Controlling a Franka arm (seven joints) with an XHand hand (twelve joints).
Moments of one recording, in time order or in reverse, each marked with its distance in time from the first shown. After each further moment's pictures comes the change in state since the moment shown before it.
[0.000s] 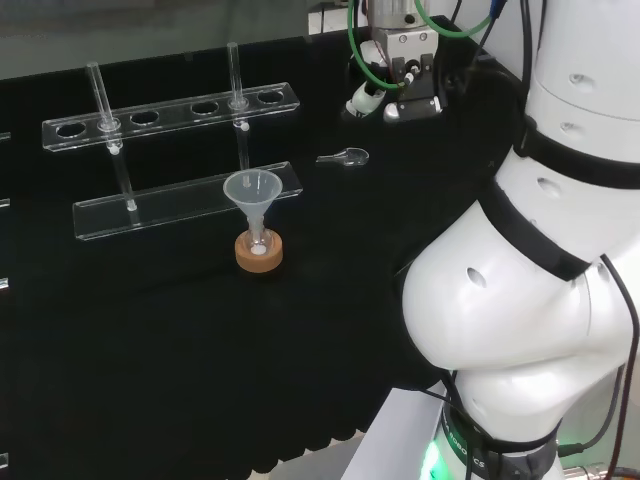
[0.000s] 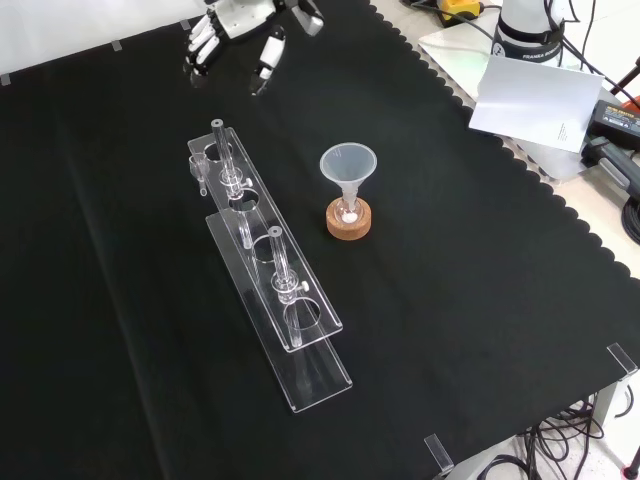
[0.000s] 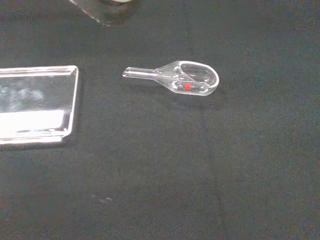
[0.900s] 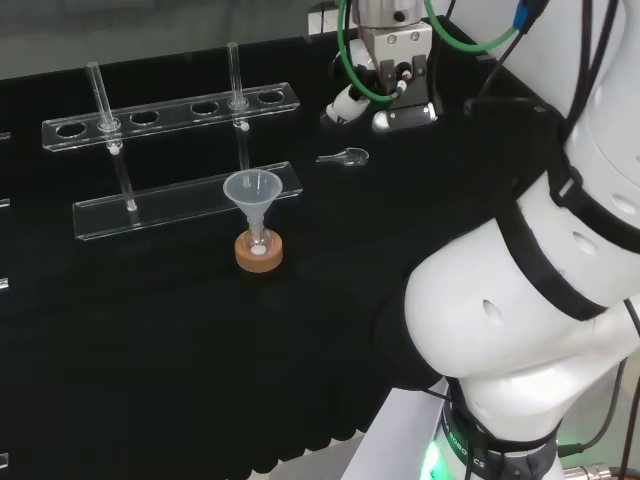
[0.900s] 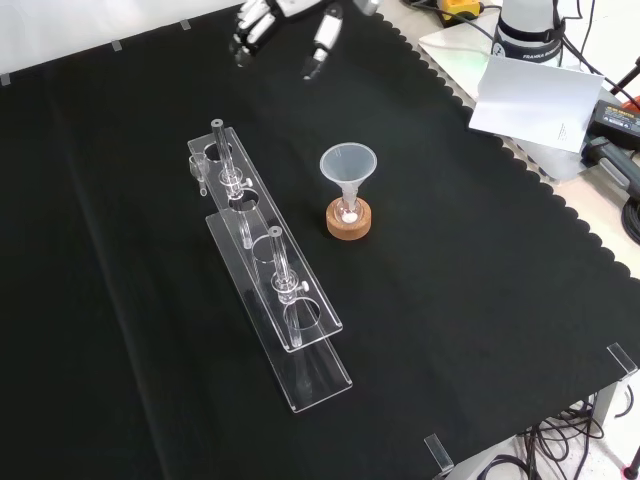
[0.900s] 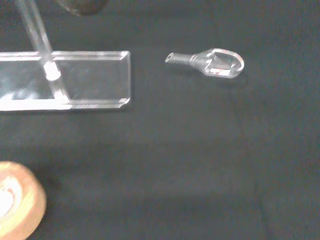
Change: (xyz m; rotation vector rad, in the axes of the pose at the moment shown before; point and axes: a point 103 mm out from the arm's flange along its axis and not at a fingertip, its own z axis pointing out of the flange) arm 0.050 -0.097 -0.021 -0.003 -0.023 -0.014
